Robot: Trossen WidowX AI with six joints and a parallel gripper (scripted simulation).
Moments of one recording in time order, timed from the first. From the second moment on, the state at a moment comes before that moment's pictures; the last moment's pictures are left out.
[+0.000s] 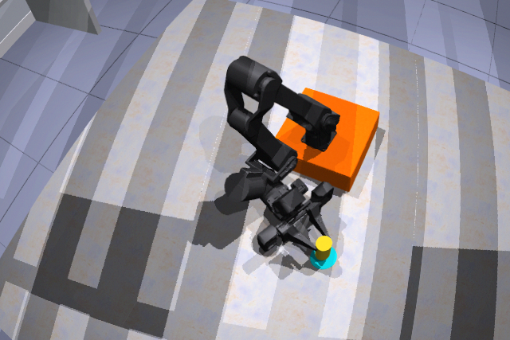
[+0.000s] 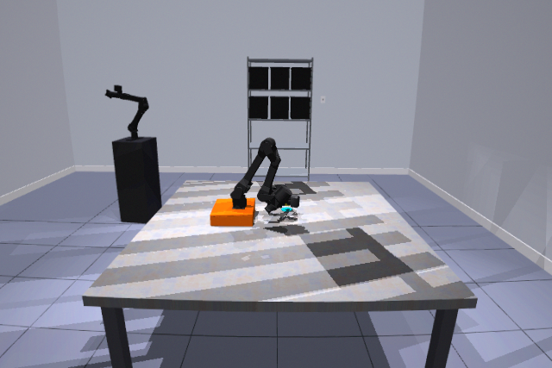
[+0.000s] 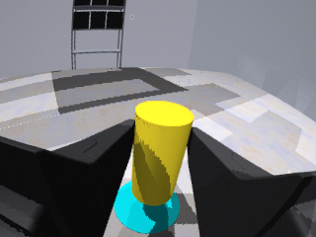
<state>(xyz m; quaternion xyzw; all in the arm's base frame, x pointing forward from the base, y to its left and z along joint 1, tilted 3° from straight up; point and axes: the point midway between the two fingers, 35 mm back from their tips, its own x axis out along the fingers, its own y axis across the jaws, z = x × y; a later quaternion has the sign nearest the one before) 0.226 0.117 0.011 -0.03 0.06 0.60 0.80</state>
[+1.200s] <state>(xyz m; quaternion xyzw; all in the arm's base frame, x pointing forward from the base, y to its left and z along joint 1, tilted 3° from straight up) 0.223 0.118 -0.013 -0.03 0.06 0.60 0.80</state>
